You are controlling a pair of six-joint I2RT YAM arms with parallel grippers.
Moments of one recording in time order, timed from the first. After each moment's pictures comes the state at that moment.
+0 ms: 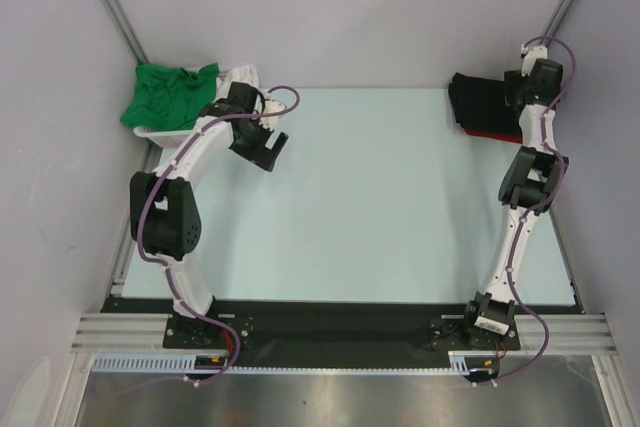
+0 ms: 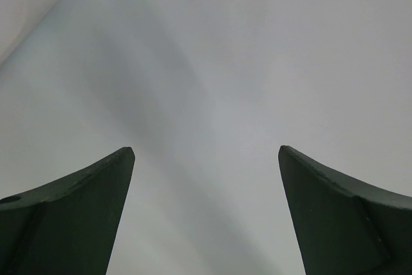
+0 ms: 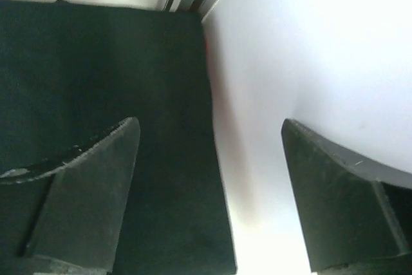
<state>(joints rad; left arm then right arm) -0.23 1.86 1.60 -0.84 0.08 0.33 -0.34 2.66 2.48 -0.21 0.10 -0.40</state>
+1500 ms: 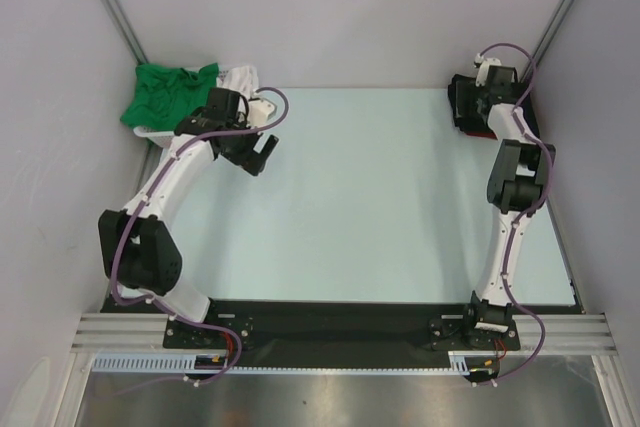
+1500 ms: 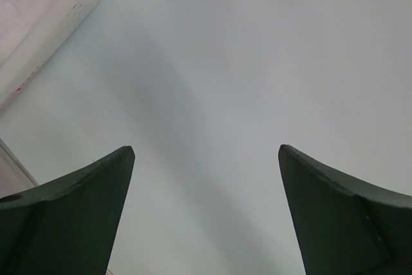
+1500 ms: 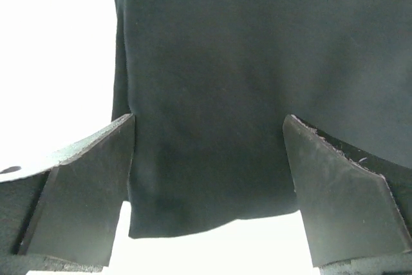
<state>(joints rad) -0.22 1.60 1.44 -0.79 0.10 0.40 -0.15 2.39 2.02 -0.24 -0.01 -0.19</state>
